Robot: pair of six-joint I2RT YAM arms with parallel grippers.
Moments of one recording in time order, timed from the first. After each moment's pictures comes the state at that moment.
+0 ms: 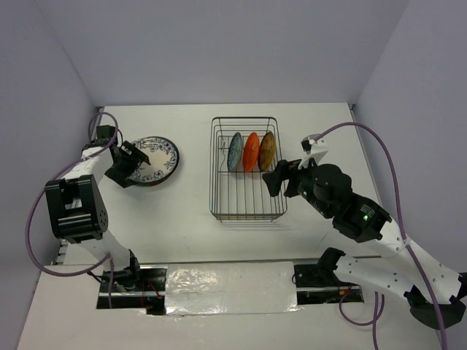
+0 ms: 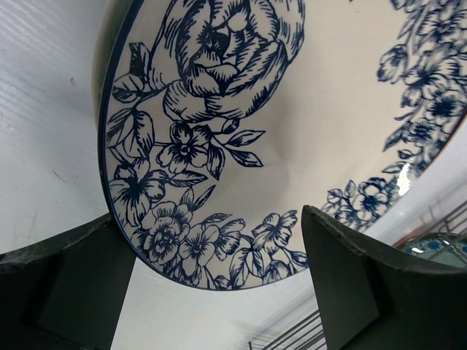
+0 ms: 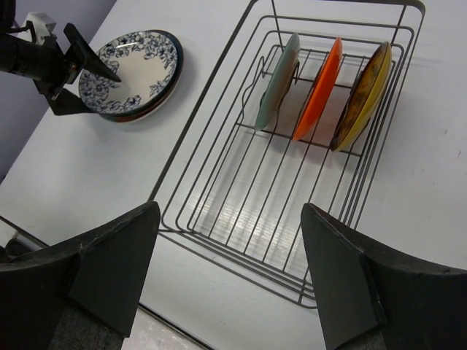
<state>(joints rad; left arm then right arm) 0.22 1.65 1.13 -0.60 0.12 -0.79 0.84 0.75 0.99 -0.53 0.32 0.41</state>
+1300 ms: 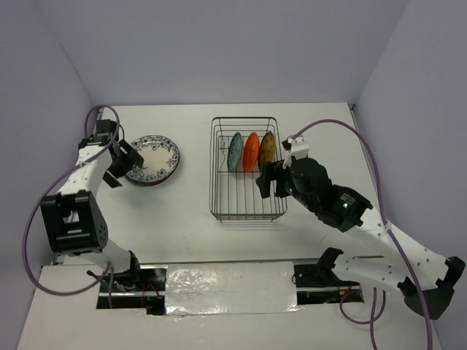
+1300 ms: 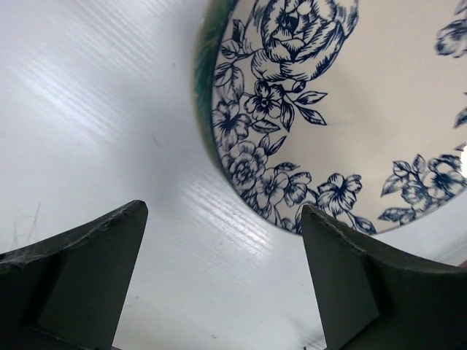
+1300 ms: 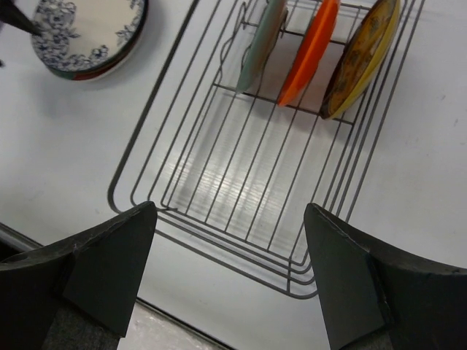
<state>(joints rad) 0.17 1.60 1.23 -0.83 -0.11 -0.70 0.84 0.87 1.00 -0.57 0.31 0.41</state>
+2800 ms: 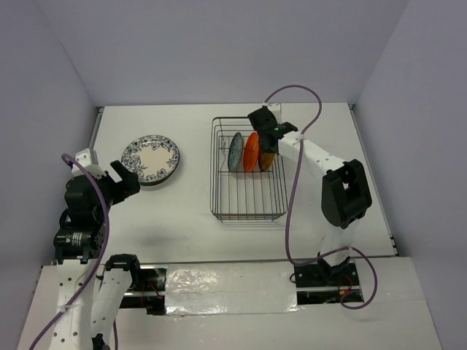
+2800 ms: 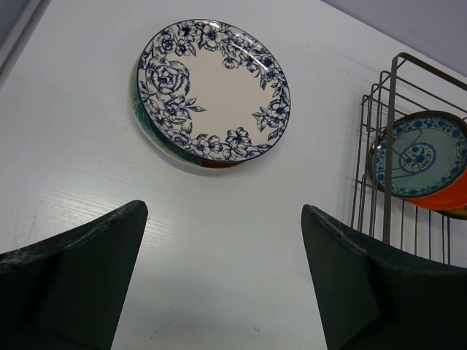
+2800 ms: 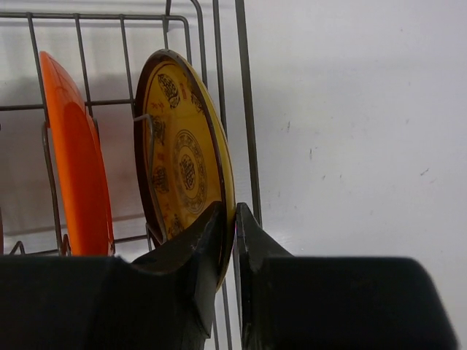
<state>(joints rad) 0.05 0.54 0.85 -0.69 -0.07 -0.40 0.50 1.83 1.50 -0.63 0.59 0.31</state>
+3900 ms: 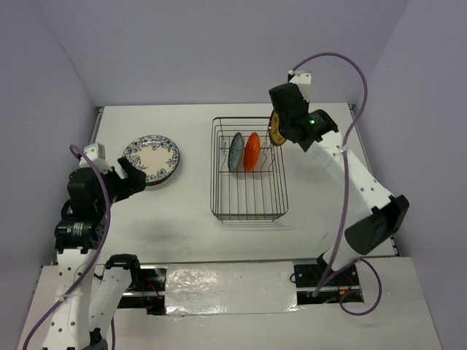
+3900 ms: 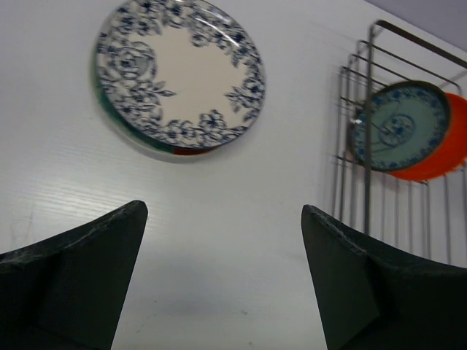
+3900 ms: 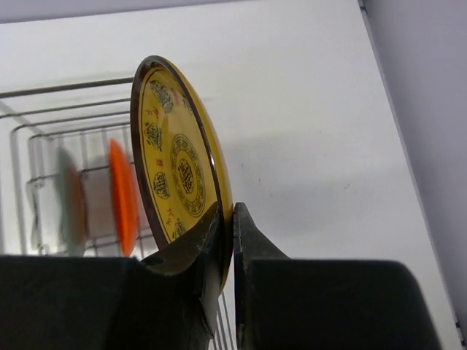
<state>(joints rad) 0.04 0.60 0.87 -0.70 0.00 -0.39 0.52 1.58 1.71 -0.84 0.72 0.35</state>
